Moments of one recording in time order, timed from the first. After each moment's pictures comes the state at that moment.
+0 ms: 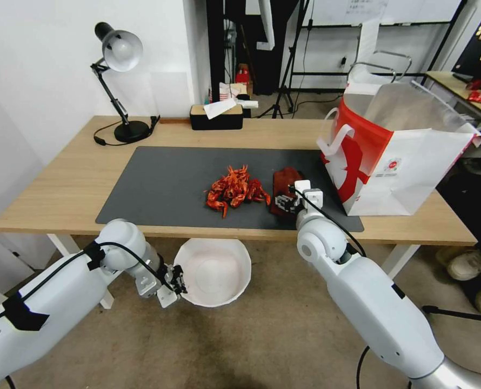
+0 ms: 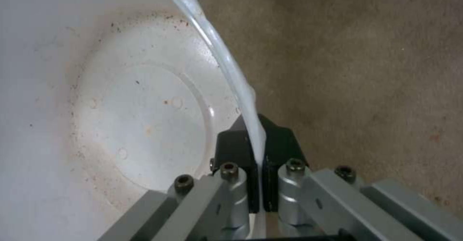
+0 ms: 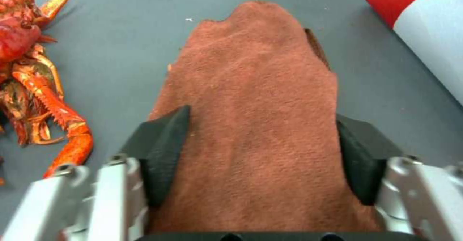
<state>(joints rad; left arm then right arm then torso) 0.75 -0.74 0.10 -1.77 0.61 -0.48 1.29 -0.77 1.16 -0.02 1.75 0.69 -0.59 0.65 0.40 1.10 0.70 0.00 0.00</state>
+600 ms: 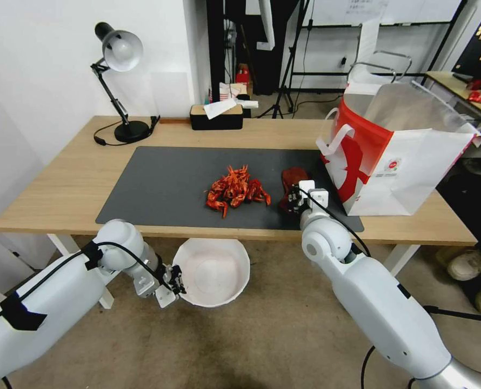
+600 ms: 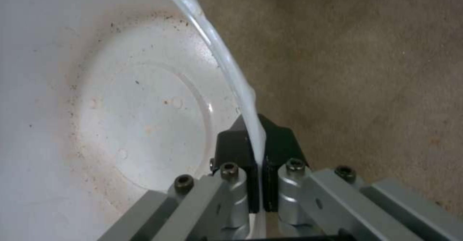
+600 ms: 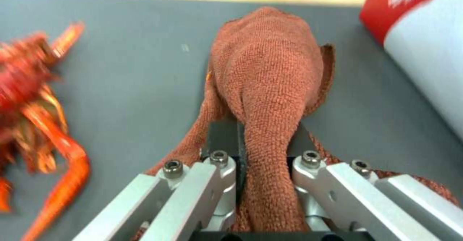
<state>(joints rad) 0.76 -0.74 0.10 -1.76 0.60 -0.48 1.29 -0.78 1.10 0.02 1.77 0.72 -0.51 0.56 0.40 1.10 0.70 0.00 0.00</state>
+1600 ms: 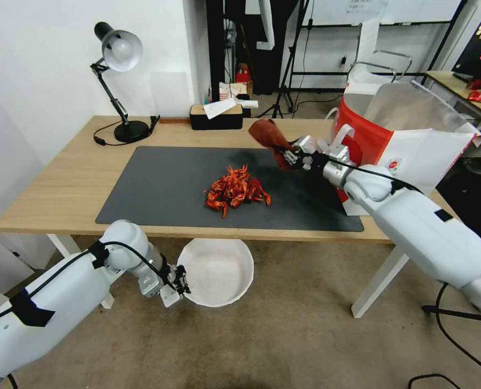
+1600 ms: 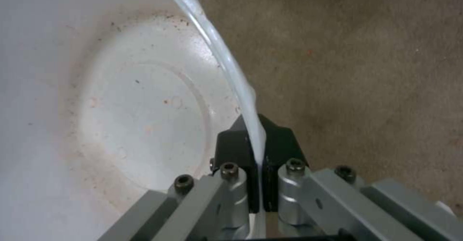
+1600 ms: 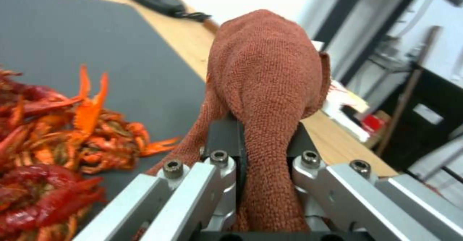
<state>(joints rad) 0.71 -0.76 0.15 -1.73 0.62 -0.50 1.25 -0.25 0.90 -0.34 1.30 0.52 0.00 -0.38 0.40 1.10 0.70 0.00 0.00</state>
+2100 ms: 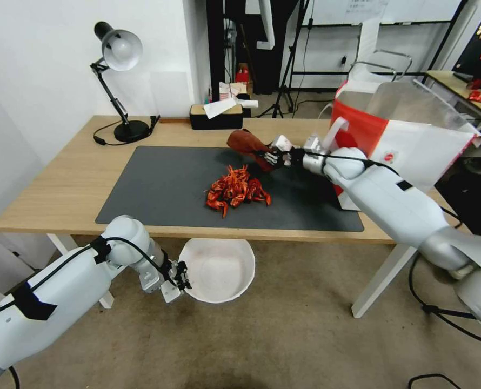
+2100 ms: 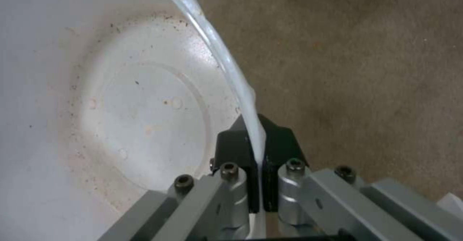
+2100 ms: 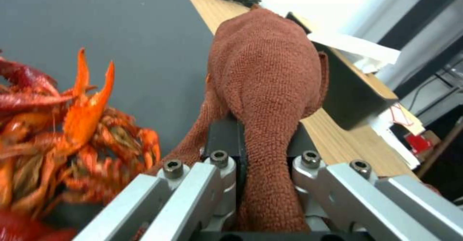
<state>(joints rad) 0.67 -0.76 0.18 -1.71 0.62 -0.52 1.23 -0.05 1.08 -0.49 0.99 0.45 0.06 -0.54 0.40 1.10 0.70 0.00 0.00</state>
